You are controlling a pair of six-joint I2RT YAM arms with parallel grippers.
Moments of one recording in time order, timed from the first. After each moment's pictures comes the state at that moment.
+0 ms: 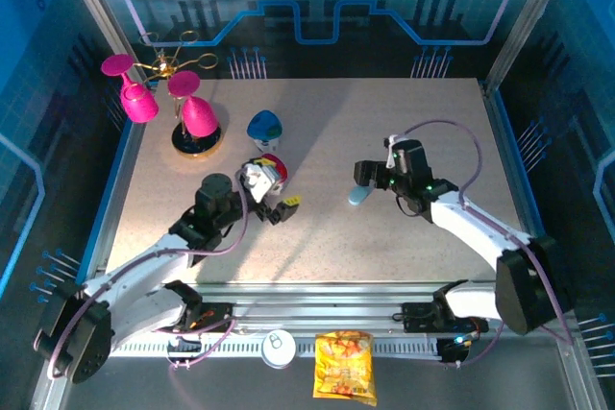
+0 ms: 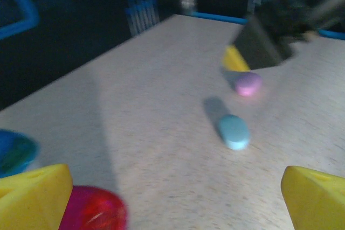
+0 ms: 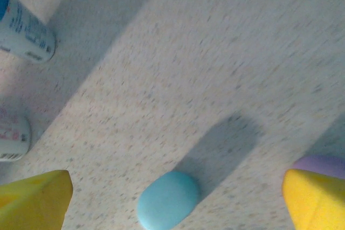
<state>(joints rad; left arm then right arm) -0.50 0.98 0.45 0.32 0.24 0.17 0.37 1.27 0.75 -0.15 0.04 0.34</state>
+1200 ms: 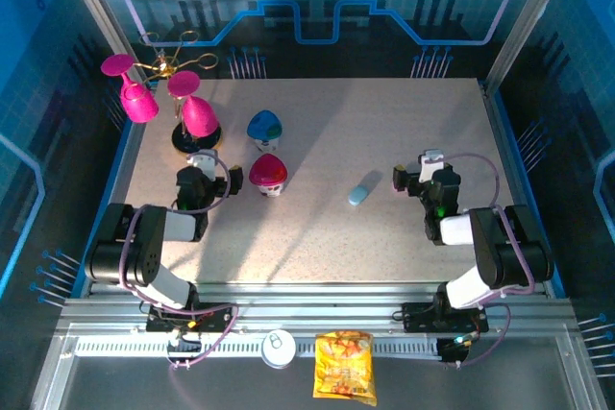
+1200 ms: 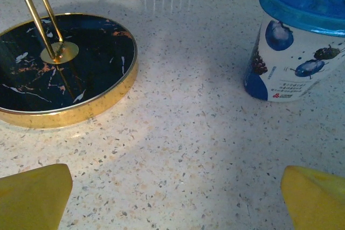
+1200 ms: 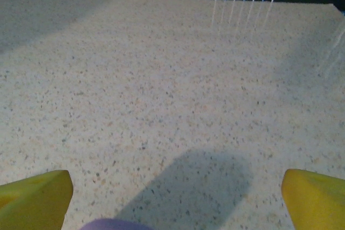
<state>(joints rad) 0.00 1.55 0.36 0.79 0.04 -0.07 0.05 1.53 0.34 0.84 0.03 -0.02</state>
